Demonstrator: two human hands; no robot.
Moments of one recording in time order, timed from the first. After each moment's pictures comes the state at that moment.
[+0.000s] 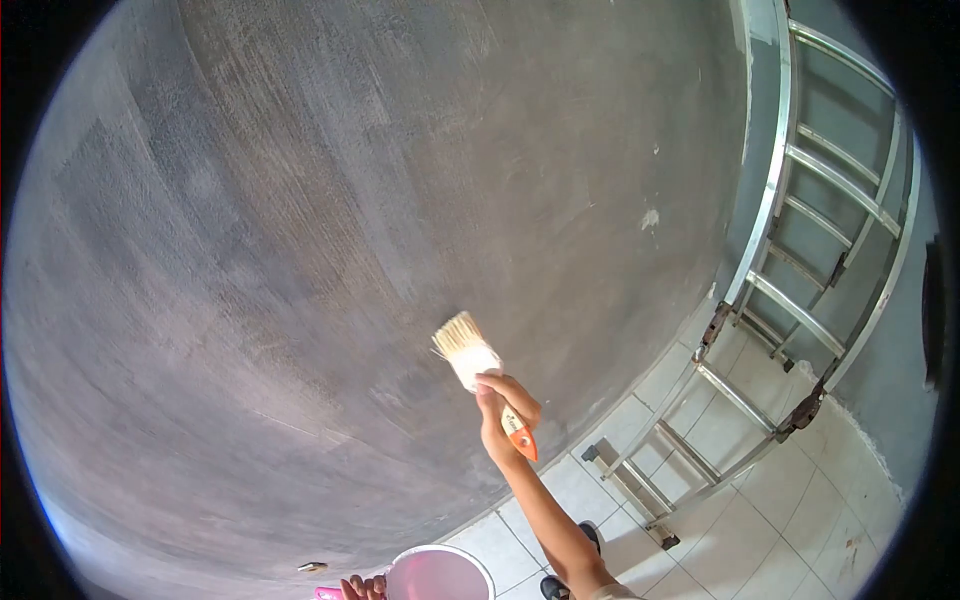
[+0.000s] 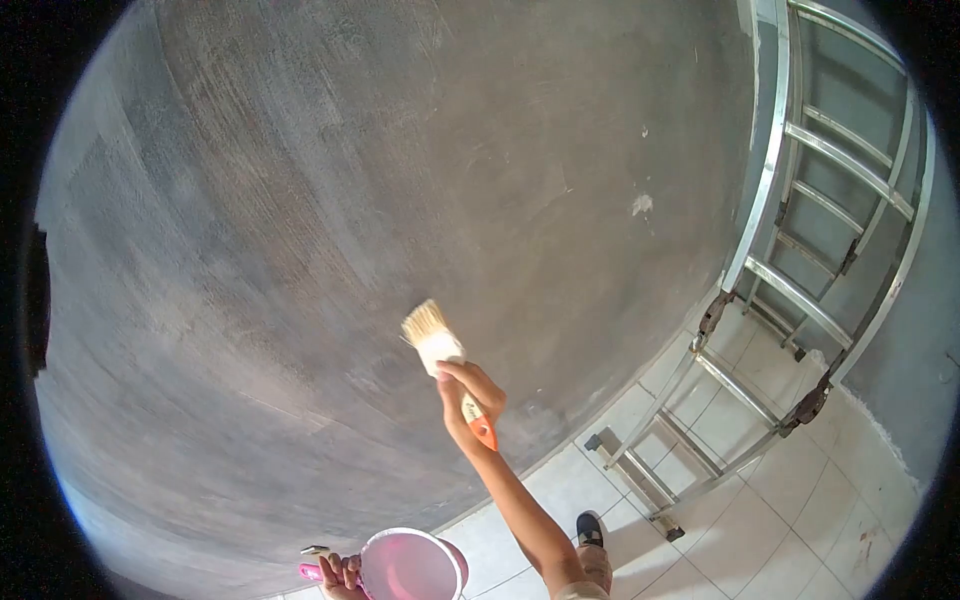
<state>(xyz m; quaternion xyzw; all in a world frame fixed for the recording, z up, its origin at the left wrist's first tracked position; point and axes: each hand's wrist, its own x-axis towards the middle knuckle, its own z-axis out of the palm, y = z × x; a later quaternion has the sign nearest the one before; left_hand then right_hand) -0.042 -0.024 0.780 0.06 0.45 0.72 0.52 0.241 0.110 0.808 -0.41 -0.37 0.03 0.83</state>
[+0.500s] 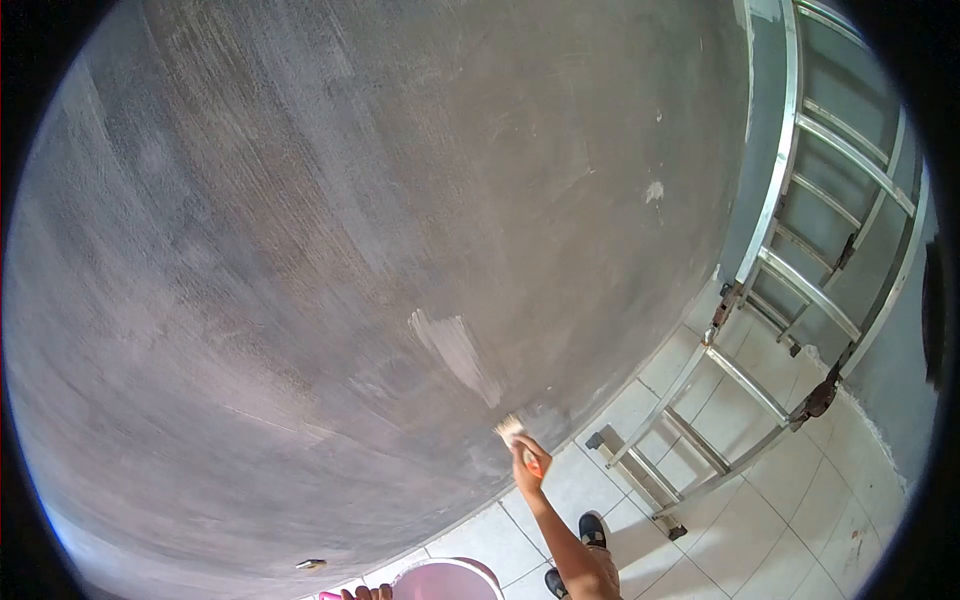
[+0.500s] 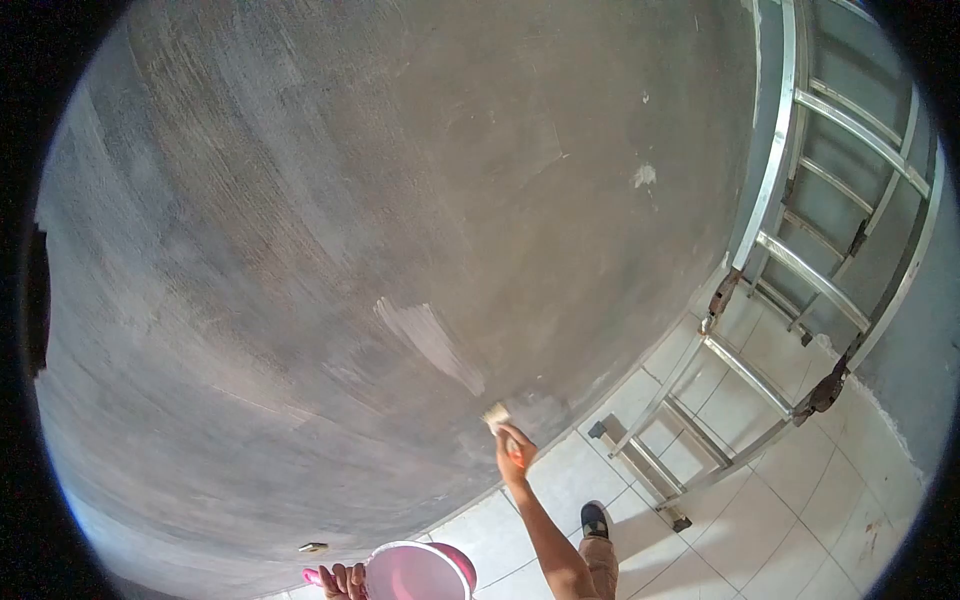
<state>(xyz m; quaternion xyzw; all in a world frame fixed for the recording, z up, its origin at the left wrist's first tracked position) -0.070 -0.032 0.726 0.11 0.30 0.71 0.63 0.216 0.106 0.523 -0.55 -0.25 0.13 0.78</state>
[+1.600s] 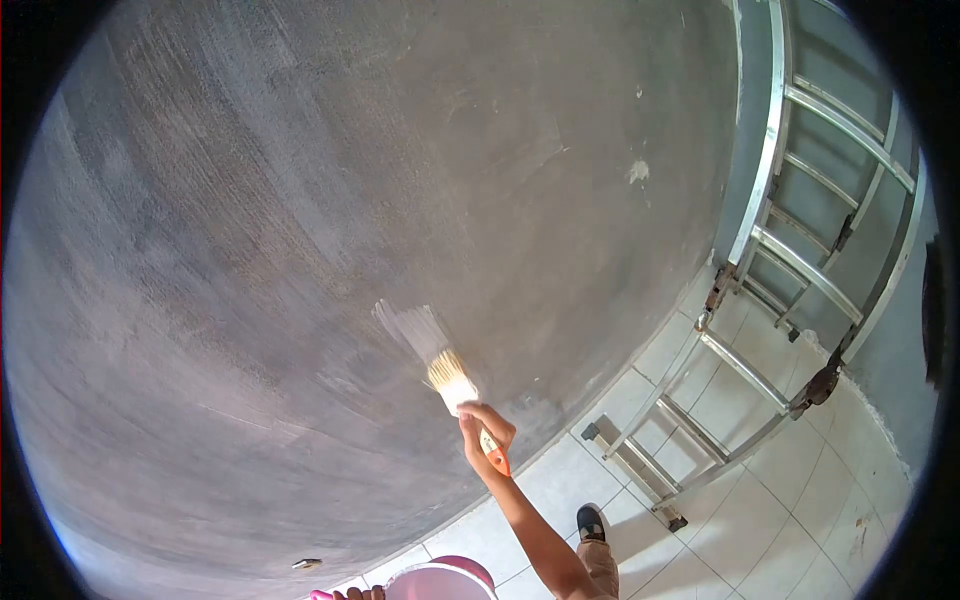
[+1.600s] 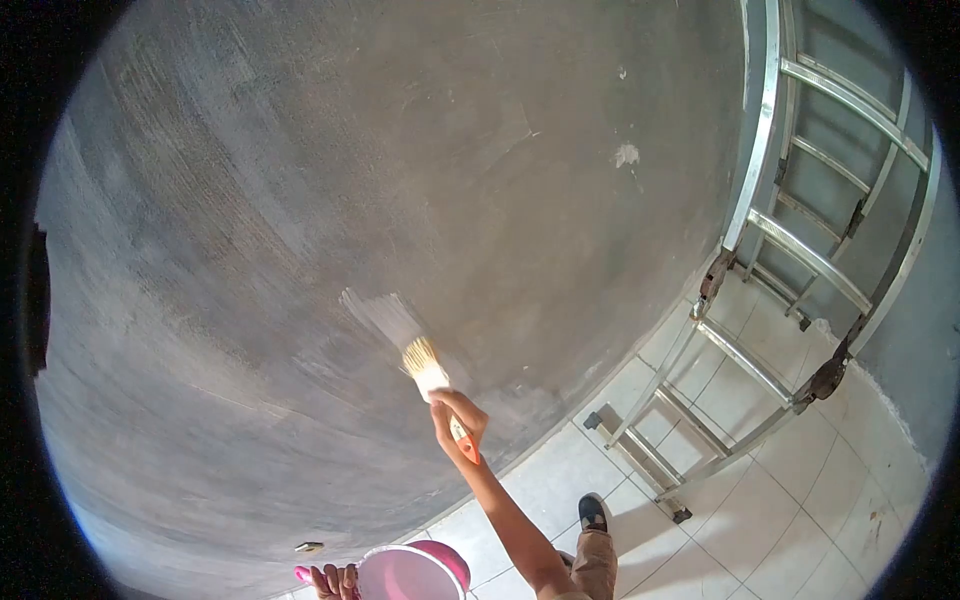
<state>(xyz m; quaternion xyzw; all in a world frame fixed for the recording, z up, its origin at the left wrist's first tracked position) -0.027 -0.039 0.760 0.03 0.45 0.72 0.53 0.221 0.118 0.670 -0.45 -0.34 0.06 0.82</state>
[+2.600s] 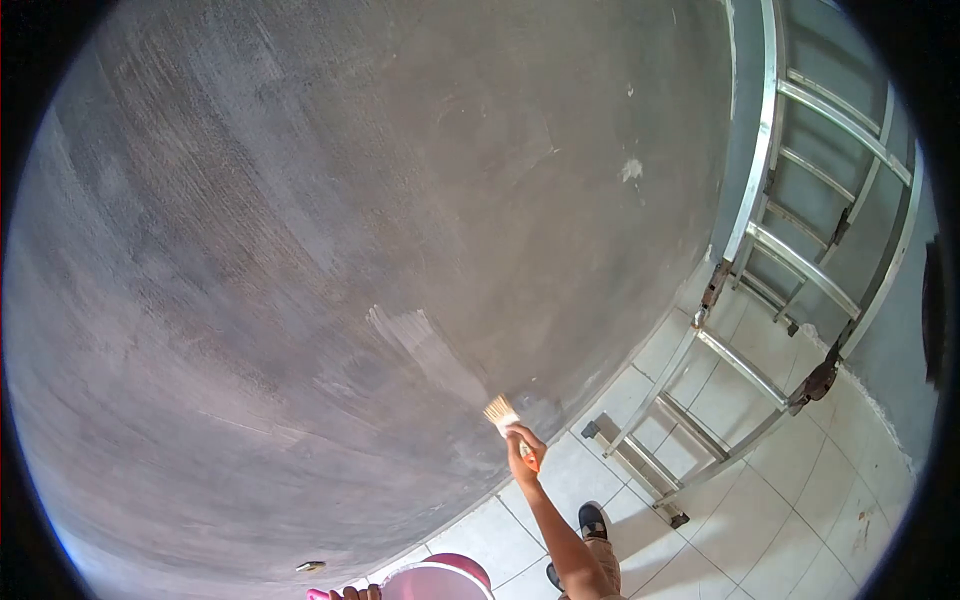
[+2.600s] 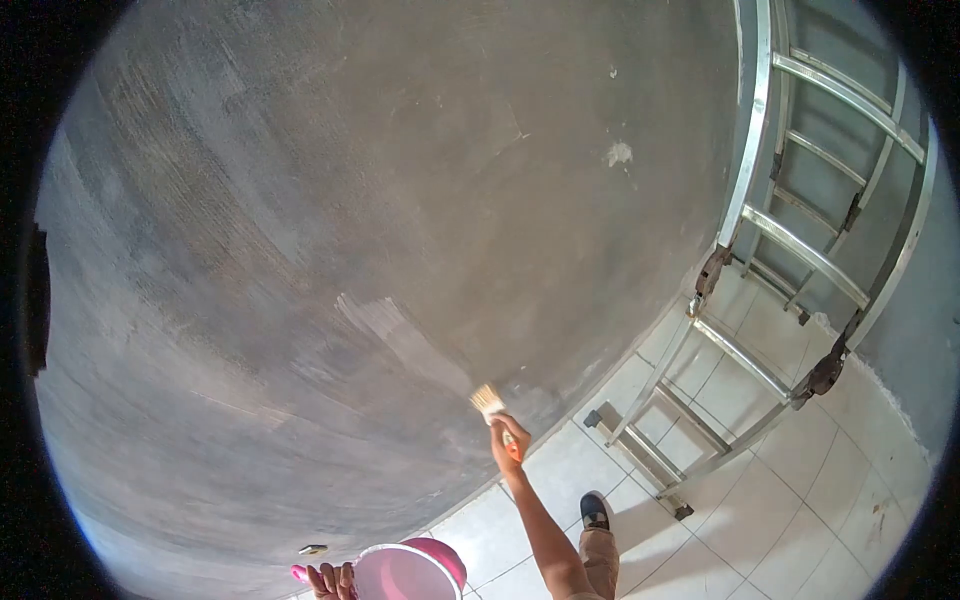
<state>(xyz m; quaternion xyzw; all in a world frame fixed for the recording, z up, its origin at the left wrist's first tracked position) -0.073 -0.040 0.723 0.14 0.29 0.69 0.65 0.236 0.101 0.524 -0.53 -0.24 0.13 0.80</state>
